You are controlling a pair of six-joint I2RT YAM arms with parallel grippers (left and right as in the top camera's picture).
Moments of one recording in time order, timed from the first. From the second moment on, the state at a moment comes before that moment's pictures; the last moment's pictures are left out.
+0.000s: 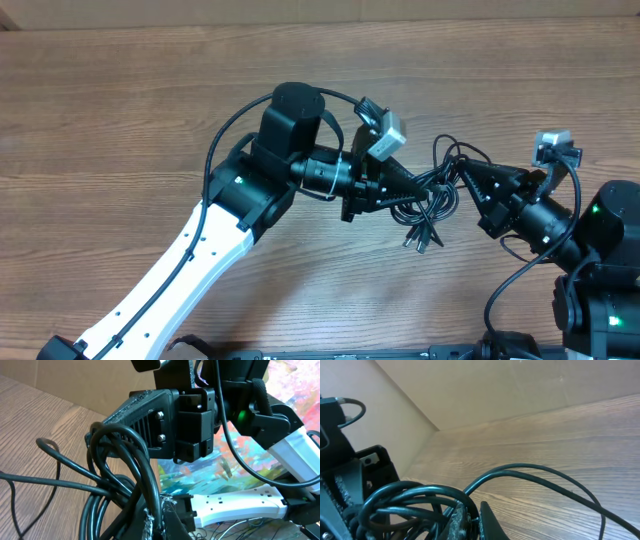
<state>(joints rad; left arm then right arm) -0.61 1.41 1.27 -0.23 1.13 -0.16 -0.09 0.73 0.93 -0.55 -0.72 0.34</state>
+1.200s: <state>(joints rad) -0.63 1.43 1.27 -0.22 1.07 -0.16 -0.07 0.72 0.93 -0.49 -0.51 0.25</state>
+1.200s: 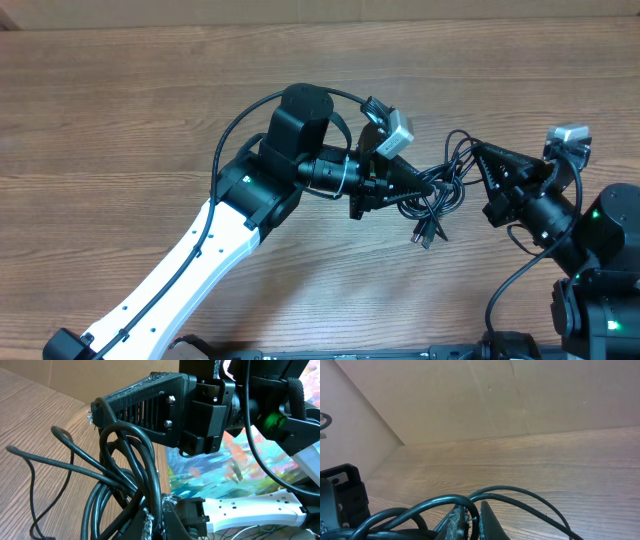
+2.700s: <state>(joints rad) -0.61 1.43 1.27 -0.23 1.12 -0.19 -0.11 0.74 0.93 -0.79 -0.48 0.22</state>
